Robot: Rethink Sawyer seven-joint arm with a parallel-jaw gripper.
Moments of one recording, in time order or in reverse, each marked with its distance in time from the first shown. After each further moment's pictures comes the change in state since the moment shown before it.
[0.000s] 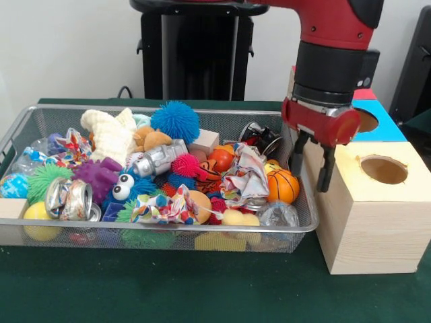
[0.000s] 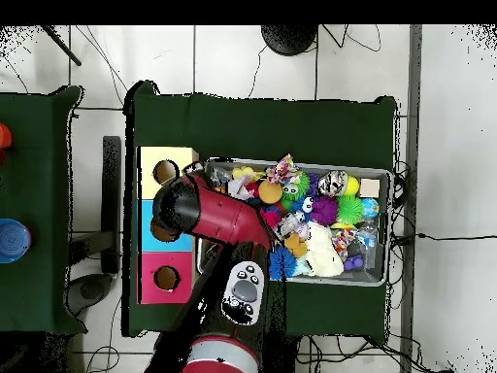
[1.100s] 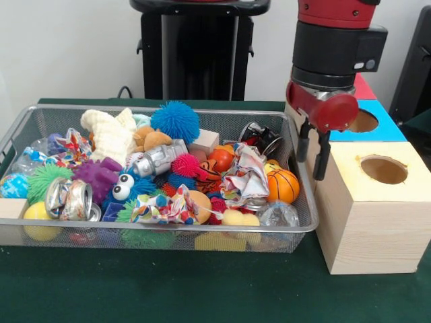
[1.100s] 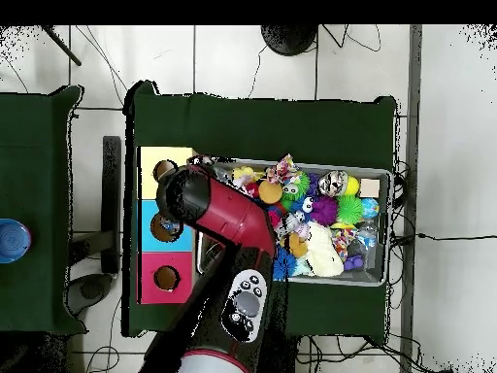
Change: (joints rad) arm 0.028 -0.001 -0.079 -0.020 0.192 0.133 0.103
